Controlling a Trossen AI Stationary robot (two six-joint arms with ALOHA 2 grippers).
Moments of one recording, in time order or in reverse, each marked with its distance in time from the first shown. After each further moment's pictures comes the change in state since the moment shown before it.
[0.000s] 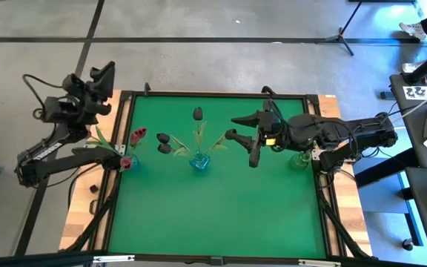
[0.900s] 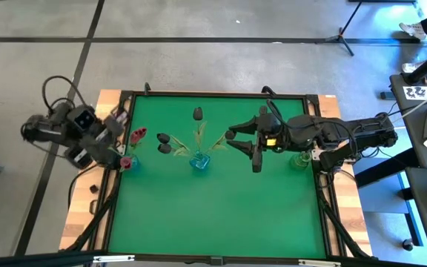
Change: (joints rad) left arm -0.778 0.097 0.000 0.087 0.332 0.103; right arm 0.012 0.000 0.000 -0.022 -0.115 0.129
